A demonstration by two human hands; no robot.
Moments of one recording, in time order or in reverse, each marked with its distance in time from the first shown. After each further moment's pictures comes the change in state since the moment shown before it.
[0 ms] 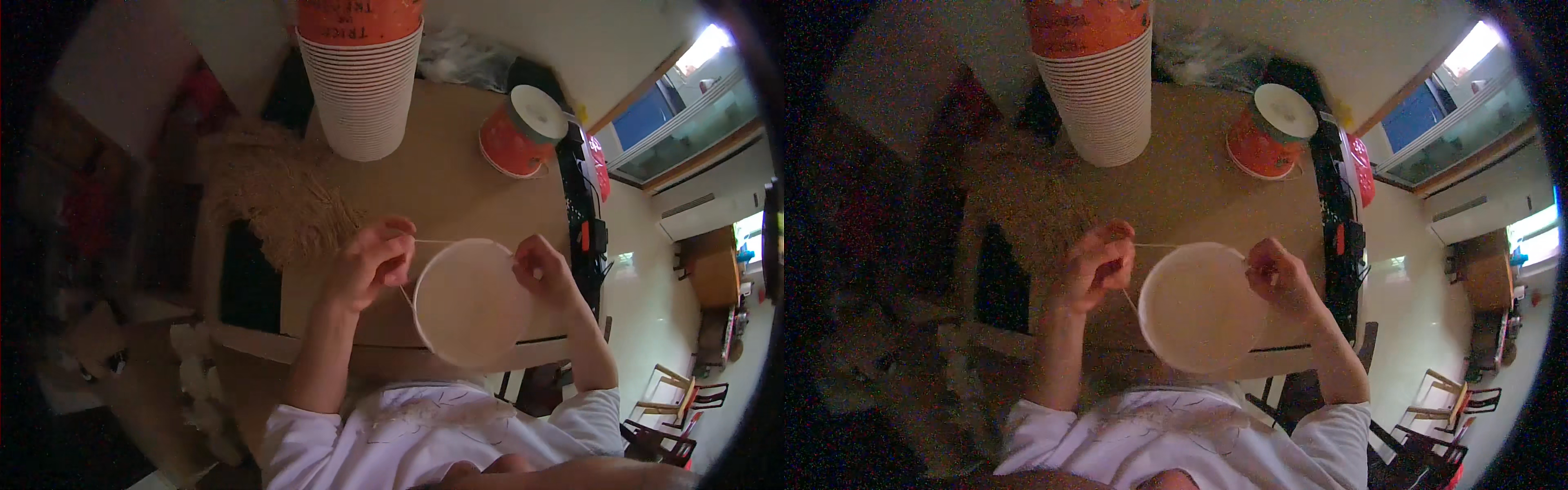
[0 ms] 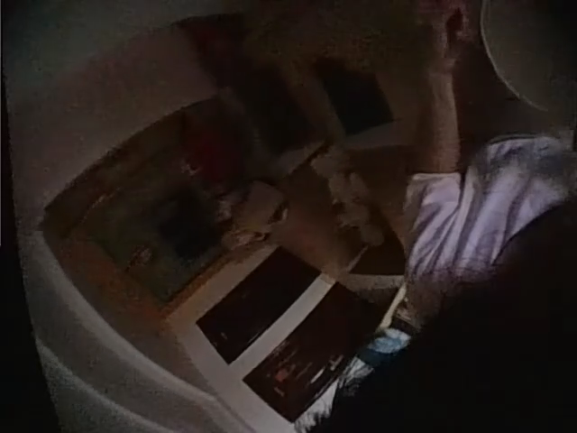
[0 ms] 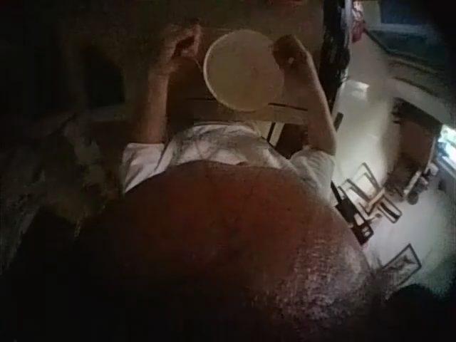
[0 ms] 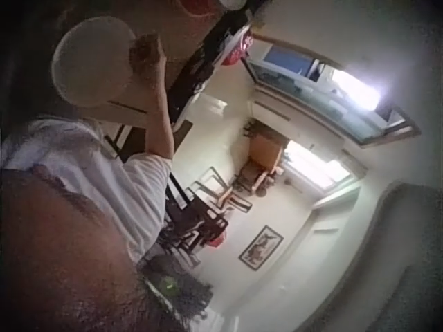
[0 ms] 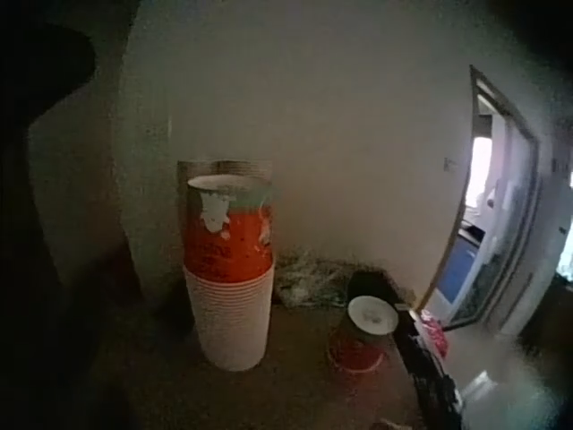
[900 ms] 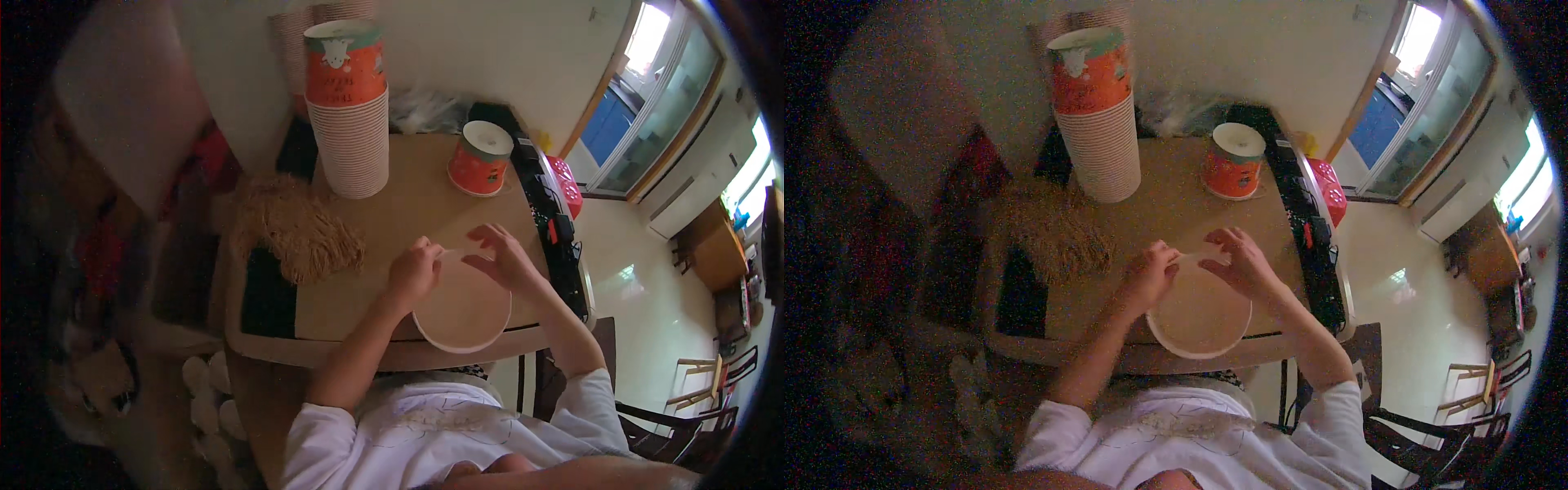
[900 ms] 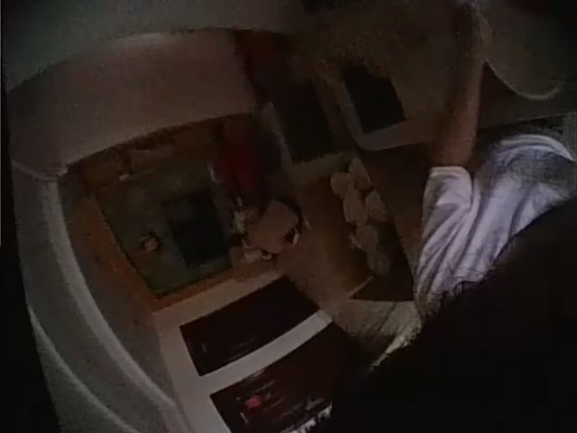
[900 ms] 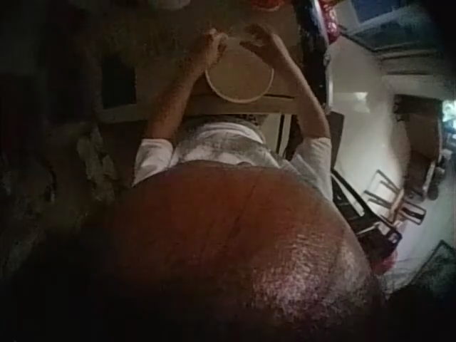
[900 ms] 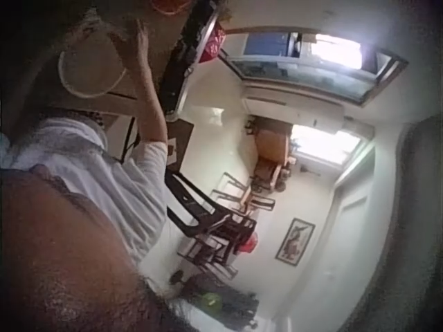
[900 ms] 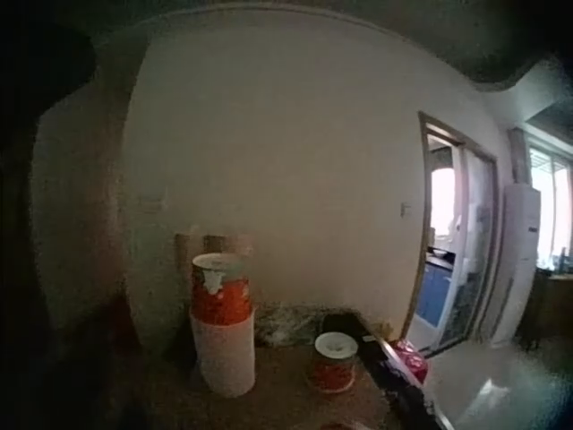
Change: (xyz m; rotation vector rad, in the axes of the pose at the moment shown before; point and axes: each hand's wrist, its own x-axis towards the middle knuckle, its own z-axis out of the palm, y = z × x) left_hand 0.021 -0.067 0.045 1.705 0.156 0.481; right_hand -0.012 -0.033 0.021 -0.221 0.252 -0.178
